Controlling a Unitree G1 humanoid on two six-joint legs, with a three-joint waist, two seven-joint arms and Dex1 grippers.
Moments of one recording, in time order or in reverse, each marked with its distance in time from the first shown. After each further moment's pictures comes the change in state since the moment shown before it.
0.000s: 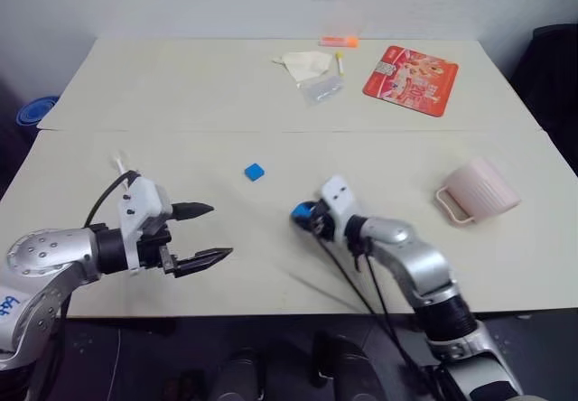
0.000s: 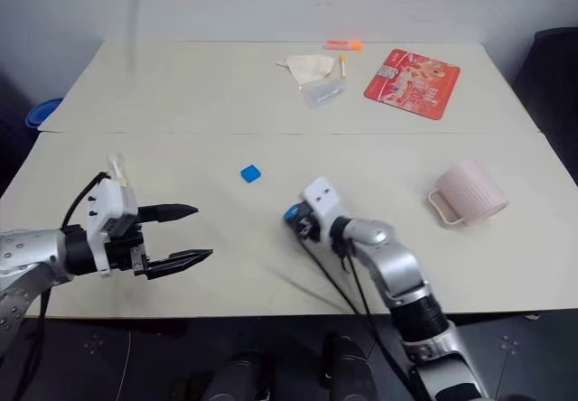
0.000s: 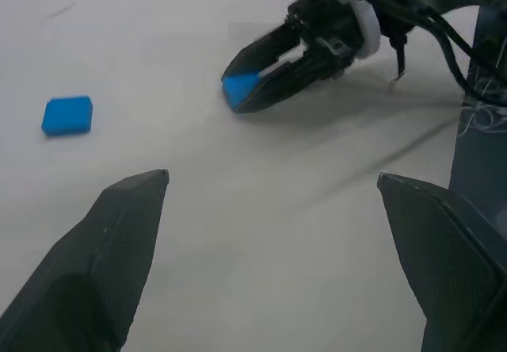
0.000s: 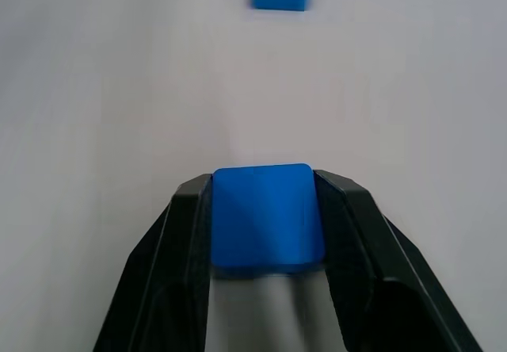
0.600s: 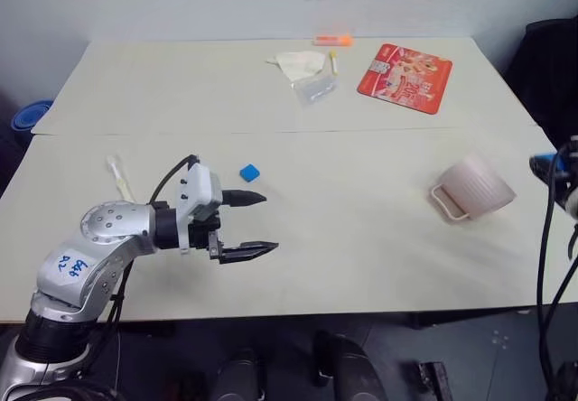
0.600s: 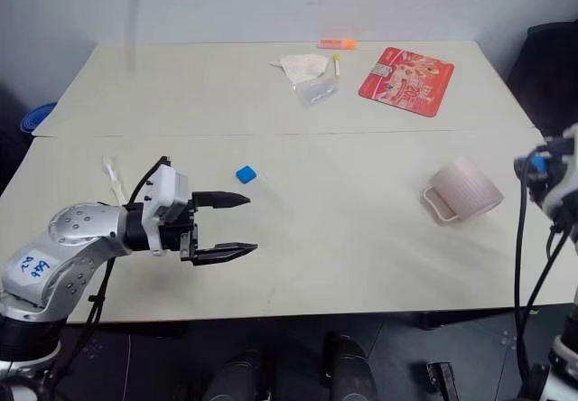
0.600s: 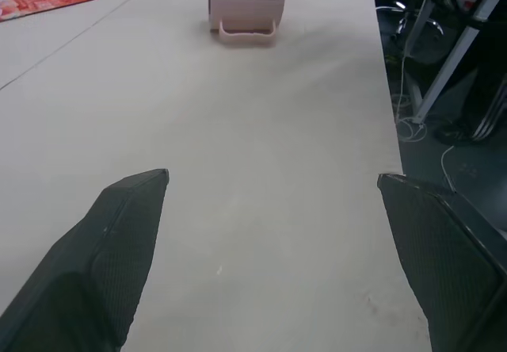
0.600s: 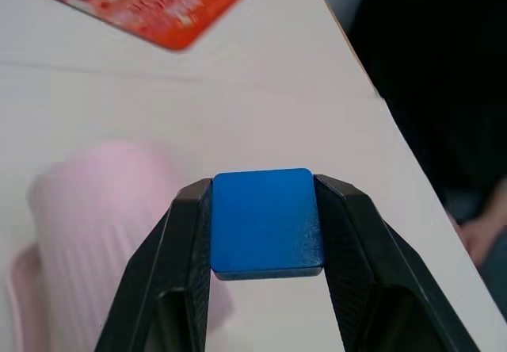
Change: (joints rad) left arm -0.254 -0.117 -0.249 0.092 0.057 -0.087 -0.066; right arm 0.201 -0.393 -0.817 -0.044 0.066 0.243 -0.101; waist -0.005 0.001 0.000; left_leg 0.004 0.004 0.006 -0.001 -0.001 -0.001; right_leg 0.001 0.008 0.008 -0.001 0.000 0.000
